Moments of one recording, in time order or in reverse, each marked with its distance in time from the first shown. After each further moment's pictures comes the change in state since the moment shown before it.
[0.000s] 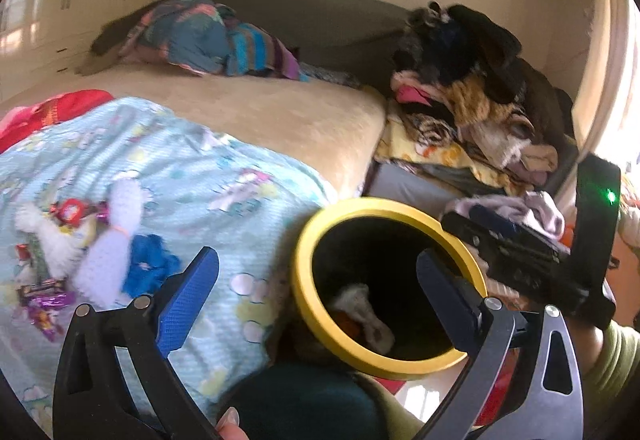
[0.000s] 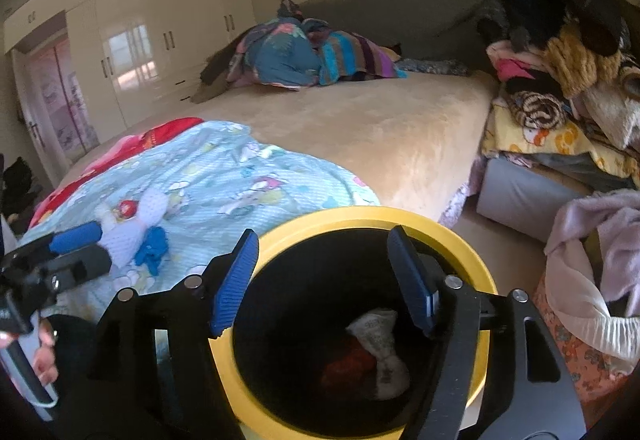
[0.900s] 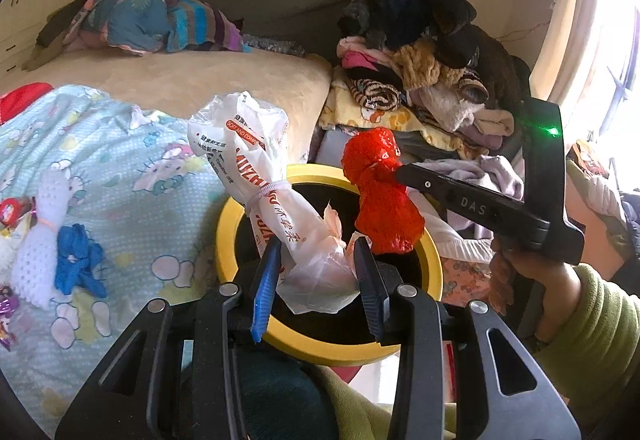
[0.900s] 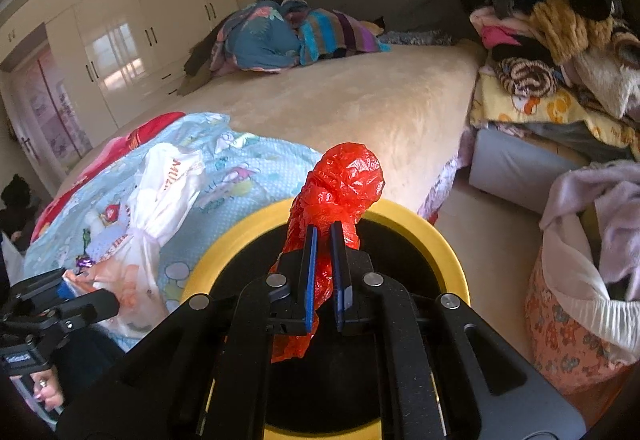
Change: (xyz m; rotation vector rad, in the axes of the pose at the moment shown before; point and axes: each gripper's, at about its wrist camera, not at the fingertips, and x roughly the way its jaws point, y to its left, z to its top) left arm 0.032 -0.038 -0.013 0.079 0.125 -0.193; right arm 0.013 -0.049 0.007 0.088 0.097 -0.015
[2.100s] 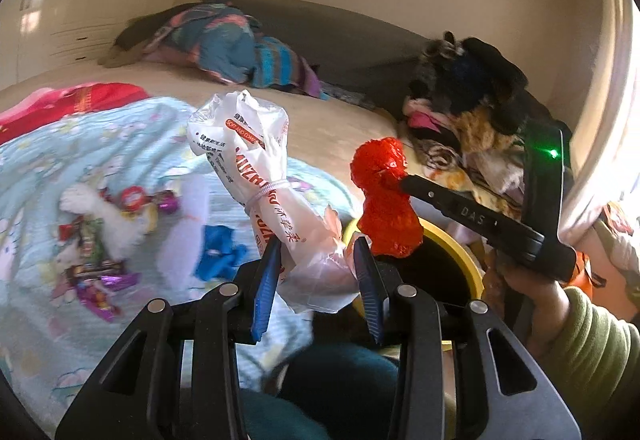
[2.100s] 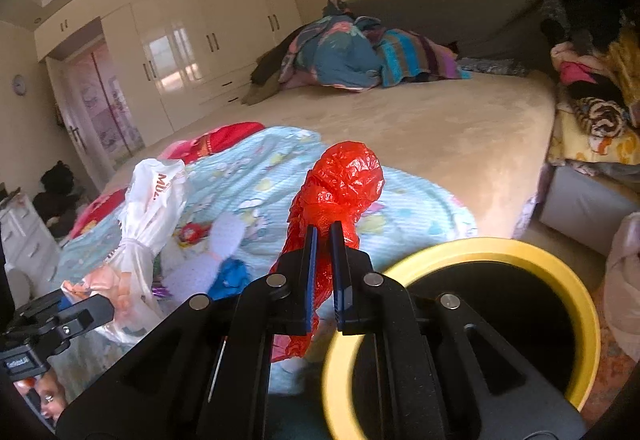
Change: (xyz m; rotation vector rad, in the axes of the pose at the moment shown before) left arm -0.109 0.077 -0.015 -0.132 -0.178 0.167; right arm 0.016 0.121 0.019 -0.086 -0.077 0.183
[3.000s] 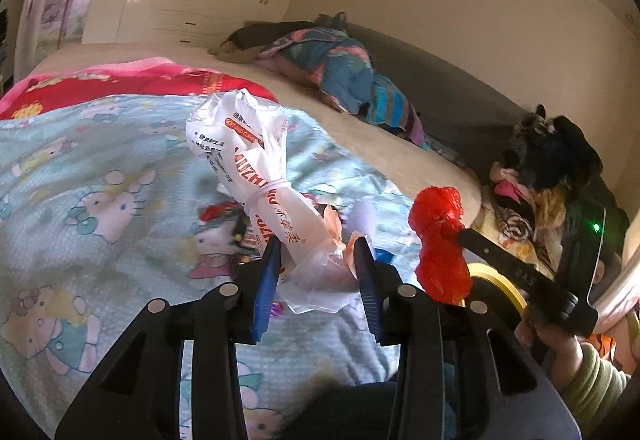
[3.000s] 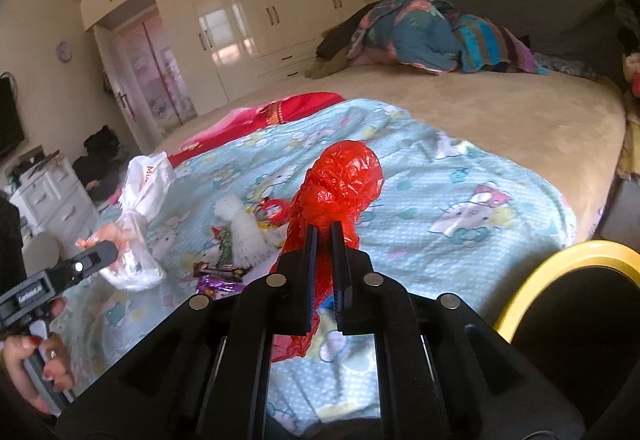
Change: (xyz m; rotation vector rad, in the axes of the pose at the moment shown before) left arm -0.079 0.121 -0.014 -0.258 -0.132 0.262; right arm 0.063 0.097 -0.016 -0.093 0.073 0.195
